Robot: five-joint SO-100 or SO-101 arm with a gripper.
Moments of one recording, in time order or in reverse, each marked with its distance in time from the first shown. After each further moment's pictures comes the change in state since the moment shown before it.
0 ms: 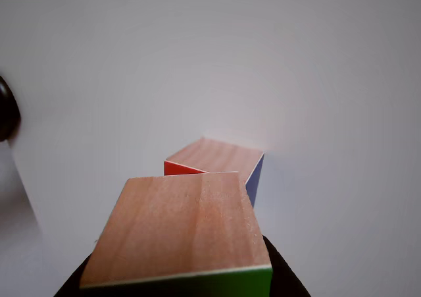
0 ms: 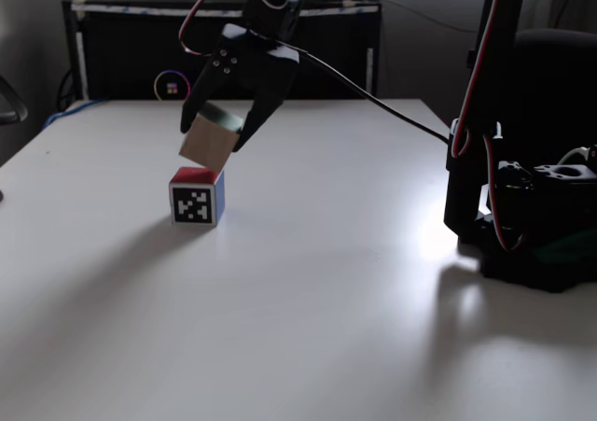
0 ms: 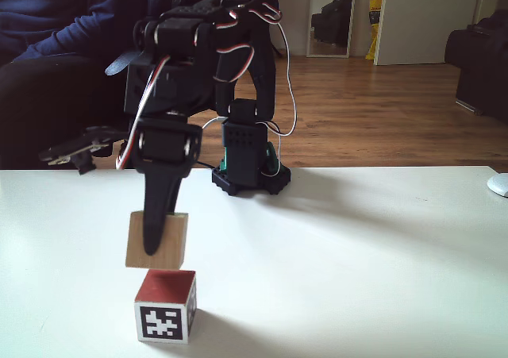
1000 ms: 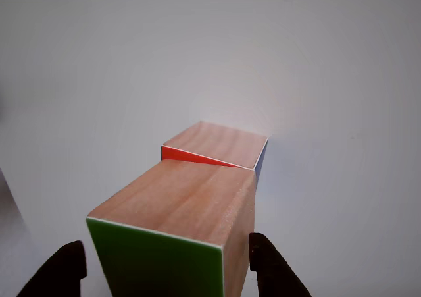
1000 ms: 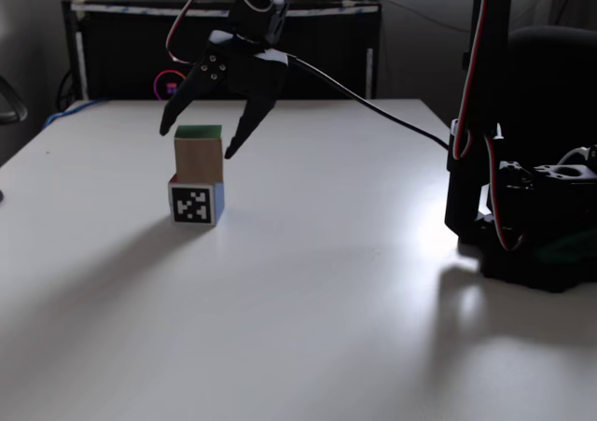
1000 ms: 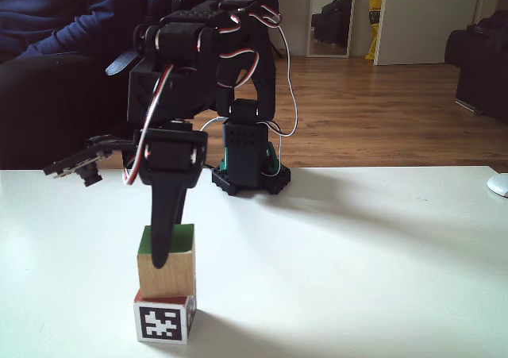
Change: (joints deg) arm -1.8 -5.1 -5.6 4.0 1.3
